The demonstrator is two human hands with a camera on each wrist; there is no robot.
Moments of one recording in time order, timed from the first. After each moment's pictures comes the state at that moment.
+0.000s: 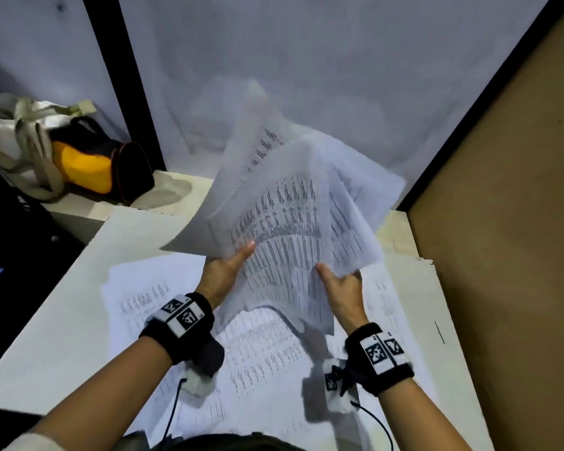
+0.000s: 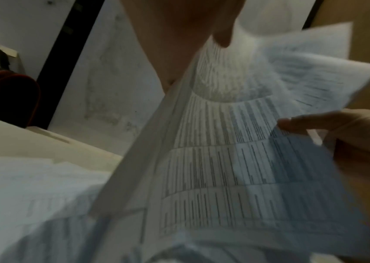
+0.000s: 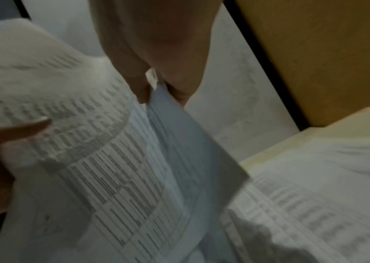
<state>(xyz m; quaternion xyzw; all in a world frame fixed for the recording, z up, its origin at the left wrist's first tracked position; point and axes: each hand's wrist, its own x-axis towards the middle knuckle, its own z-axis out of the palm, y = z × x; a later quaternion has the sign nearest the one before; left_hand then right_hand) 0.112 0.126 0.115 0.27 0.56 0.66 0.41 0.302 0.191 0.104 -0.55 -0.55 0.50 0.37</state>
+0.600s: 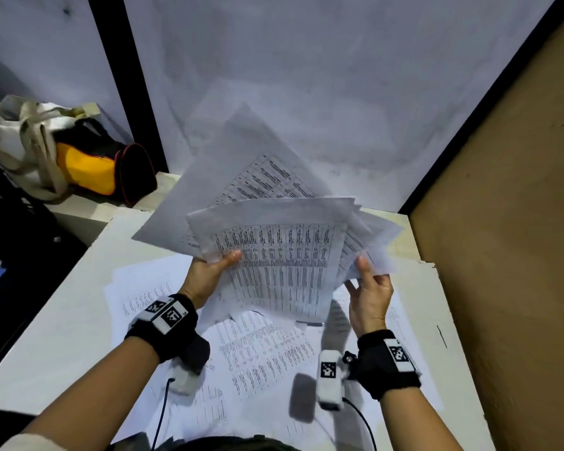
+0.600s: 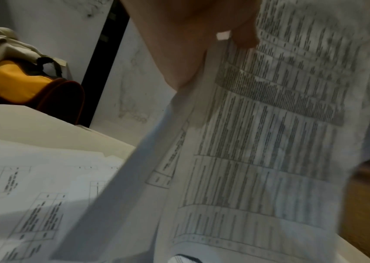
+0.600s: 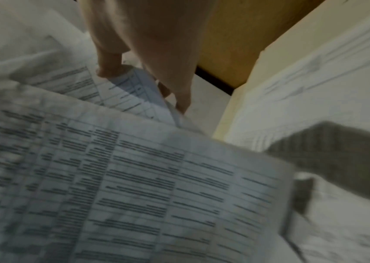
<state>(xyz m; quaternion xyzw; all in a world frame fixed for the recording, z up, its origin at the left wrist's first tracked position) 0.079 0.120 0.094 0.27 0.57 0.65 0.43 0.322 0.207 0.094 -0.44 -0.30 0.60 0.60</state>
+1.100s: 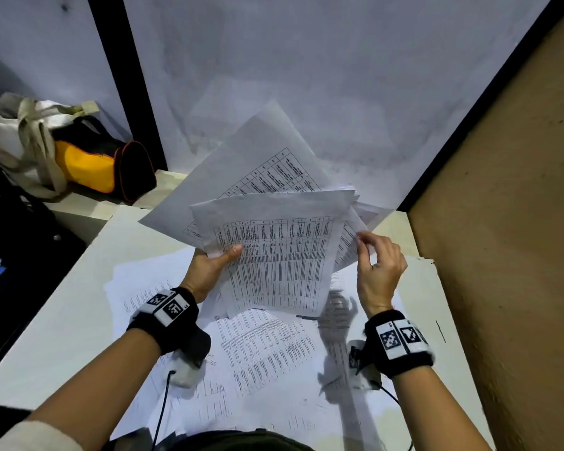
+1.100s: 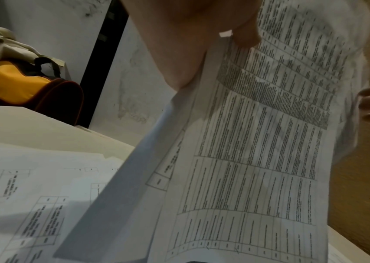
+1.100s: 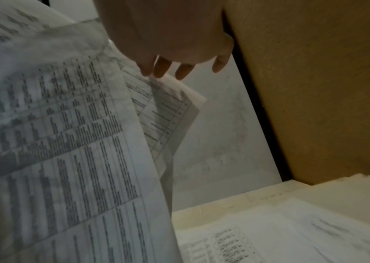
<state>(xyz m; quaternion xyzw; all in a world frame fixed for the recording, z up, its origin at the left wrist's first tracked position) 0.072 0.125 0.087 0.31 0.55 0.65 0.42 0.323 0.219 0.114 -0.52 -0.69 0.10 0.49</state>
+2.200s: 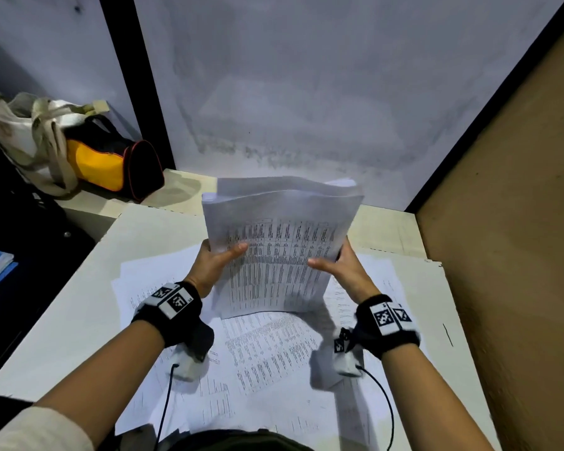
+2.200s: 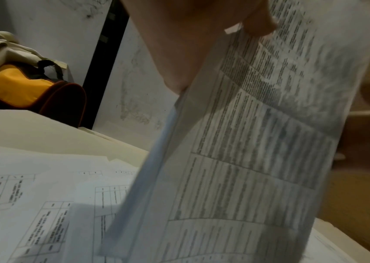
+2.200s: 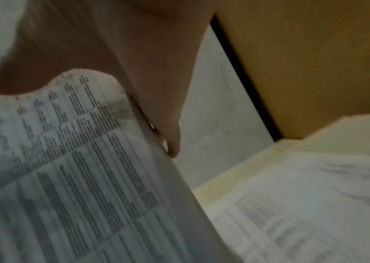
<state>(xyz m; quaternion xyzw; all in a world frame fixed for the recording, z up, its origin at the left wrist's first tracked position) 0.072 0.124 0.101 0.35 0.56 0.62 0.42 0.297 0.221 0.121 -0.44 -0.61 0.60 0.26</state>
